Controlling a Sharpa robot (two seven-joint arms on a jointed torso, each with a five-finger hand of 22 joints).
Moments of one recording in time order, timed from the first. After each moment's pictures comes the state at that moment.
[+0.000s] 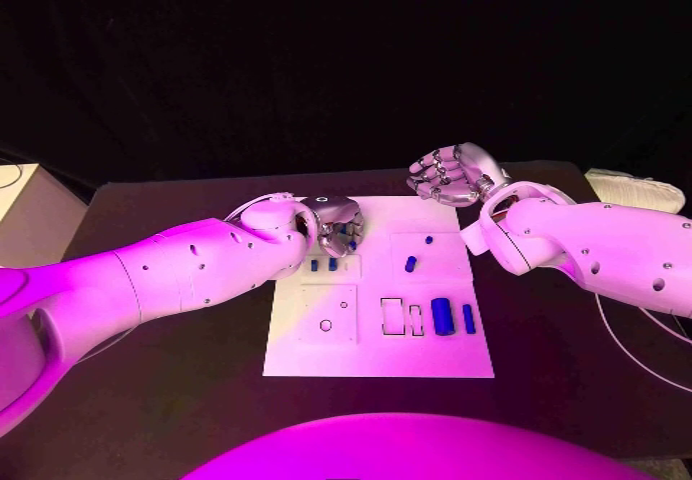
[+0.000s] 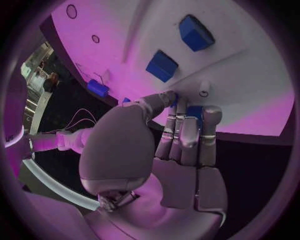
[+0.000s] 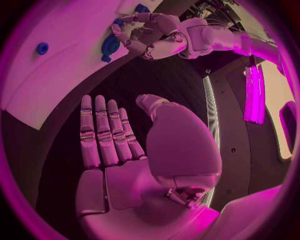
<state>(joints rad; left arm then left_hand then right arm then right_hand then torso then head) 1.17 -0.45 -0.10 1.16 -1.54 -0.14 -0.03 1.37 -0.19 0.70 -0.04 0.15 0.99 0.14 0.32 0.42 1.00 0.07 0.62 0.17 1.31 0.01 1.43 1.01 0.15 1.08 0.12 1.21 1.04 1.24 -0.81 -0.14 1.45 -0.72 -0.59 0.12 1.28 -0.21 0.44 0.23 0.44 0.76 0.20 0.35 0.30 0.99 0.18 0.30 0.07 1.07 0.13 0.08 0.36 0.17 1.01 0.24 0.07 0.15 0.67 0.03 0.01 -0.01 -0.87</state>
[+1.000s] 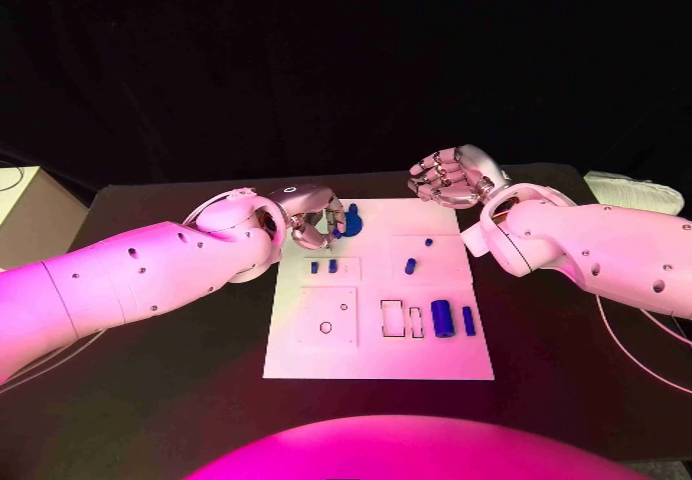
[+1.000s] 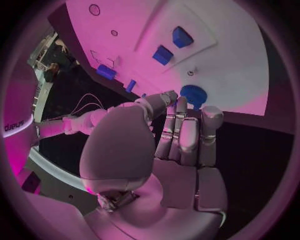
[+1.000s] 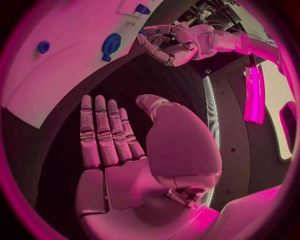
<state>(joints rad) 1.16 -0.63 -0.04 1.34 -1.48 -0.22 0.00 1.38 -0.18 0.70 -0.06 0.14 1.01 0.13 0.30 0.42 1.04 0.07 0.54 0.16 1.34 0.01 1.44 1.05 0.15 1.11 0.11 1.24 1.07 1.24 -0.81 -0.14 1.45 -0.72 -0.59 0.12 1.28 -0.21 0.44 0.23 0.44 0.76 0.20 0.35 0.30 0.99 0.18 0.30 0.07 1.07 0.13 0.08 0.36 0.17 1.01 0.24 0.07 0.15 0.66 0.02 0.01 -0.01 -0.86</state>
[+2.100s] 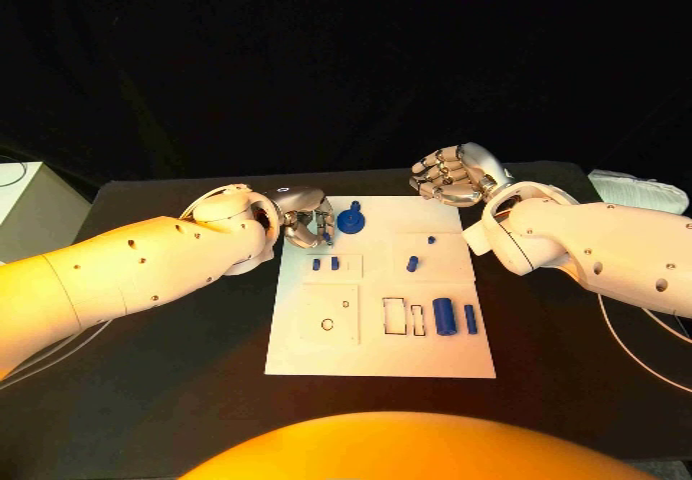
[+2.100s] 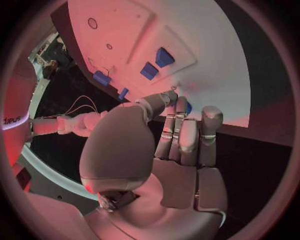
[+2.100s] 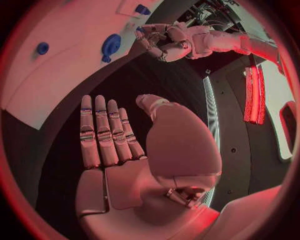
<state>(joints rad) 1.16 -0.62 -0.04 1.27 -1.46 -0.13 -0.01 1.37 -0.18 0.69 -0.06 0.14 1.02 0.13 0.29 0.42 1.05 0.07 0.53 0.16 1.34 0.01 1.44 1.05 0.15 1.11 0.11 1.24 1.07 1.24 -0.81 -0.14 1.45 -0.72 -0.59 0.12 1.28 -0.21 0.44 0.23 0.44 0.76 0.20 0.35 0.30 0.99 0.18 0.29 0.07 1.07 0.13 0.08 0.36 0.17 1.01 0.24 0.07 0.15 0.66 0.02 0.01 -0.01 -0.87</state>
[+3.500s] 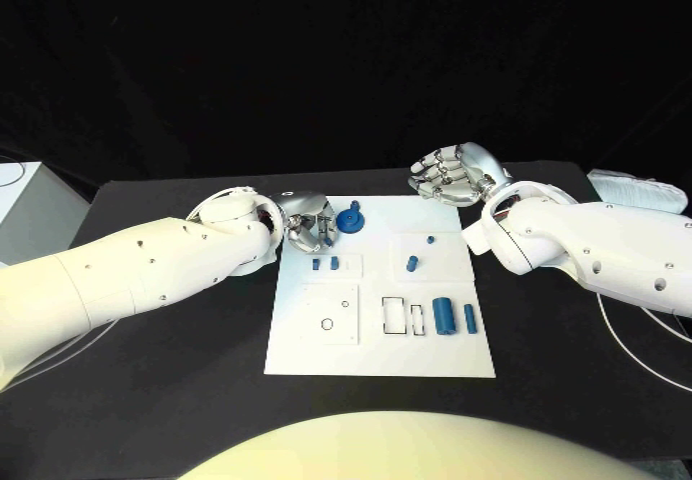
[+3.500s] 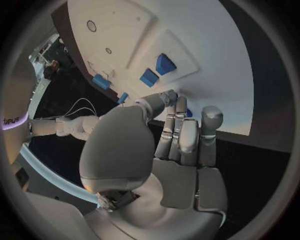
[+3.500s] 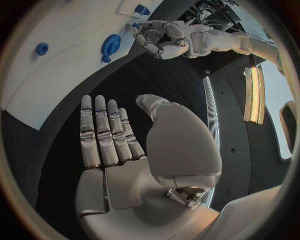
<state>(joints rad) 1.16 -0.59 -0.05 1.24 -1.45 -0.10 -0.01 1.37 -0.18 0.69 -0.06 0.15 1.02 0.13 0.29 0.43 1.06 0.06 0.53 0.16 1.34 0.00 1.44 1.04 0.15 1.11 0.11 1.24 1.07 1.24 -0.81 -0.14 1.45 -0.72 -0.59 0.12 1.28 -0.21 0.44 0.23 0.44 0.76 0.20 0.35 0.30 0.99 0.18 0.29 0.07 1.07 0.13 0.08 0.36 0.17 1.01 0.24 0.07 0.14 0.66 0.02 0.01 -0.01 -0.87</state>
